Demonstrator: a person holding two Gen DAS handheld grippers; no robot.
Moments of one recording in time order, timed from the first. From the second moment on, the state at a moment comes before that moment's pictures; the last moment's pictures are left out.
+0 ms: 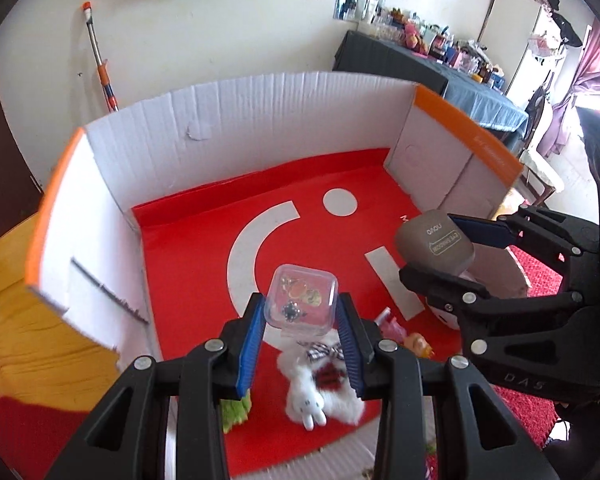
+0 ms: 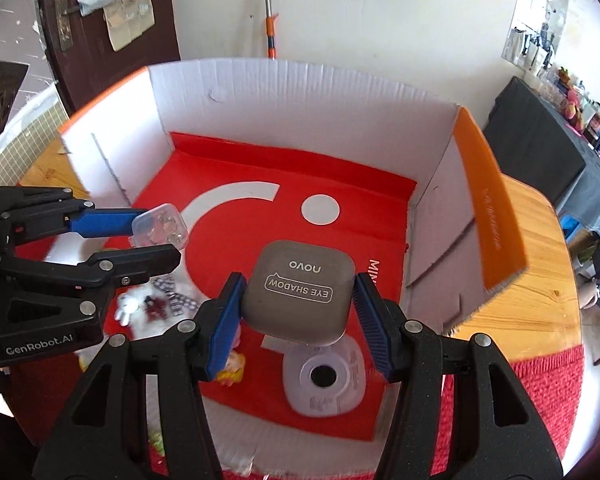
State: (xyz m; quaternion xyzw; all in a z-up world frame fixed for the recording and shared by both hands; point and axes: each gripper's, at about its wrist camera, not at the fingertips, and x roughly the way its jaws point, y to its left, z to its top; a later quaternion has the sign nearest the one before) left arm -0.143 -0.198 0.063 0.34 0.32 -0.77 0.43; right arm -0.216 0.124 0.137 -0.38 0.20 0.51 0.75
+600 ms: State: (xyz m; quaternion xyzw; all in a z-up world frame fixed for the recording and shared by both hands) left arm -0.149 -0.219 0.038 0.38 0.34 -0.75 0.42; right arm -0.196 0.155 0.119 -0.44 0.24 0.48 0.72
